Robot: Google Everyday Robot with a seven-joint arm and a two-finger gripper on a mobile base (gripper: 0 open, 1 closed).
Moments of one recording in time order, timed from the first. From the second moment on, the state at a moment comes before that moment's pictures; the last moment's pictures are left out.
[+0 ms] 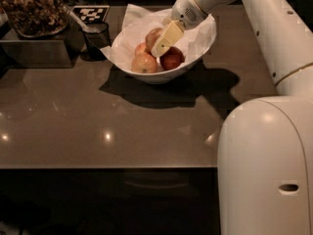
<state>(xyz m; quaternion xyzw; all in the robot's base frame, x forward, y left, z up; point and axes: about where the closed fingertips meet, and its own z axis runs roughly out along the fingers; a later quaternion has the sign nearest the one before) 0.707 -0.026 0.925 -0.58 0.72 0.24 0.29</state>
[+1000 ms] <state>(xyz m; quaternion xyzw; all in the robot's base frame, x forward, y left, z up) 0.720 -0.016 0.905 -0.58 0.73 0.25 0.28</state>
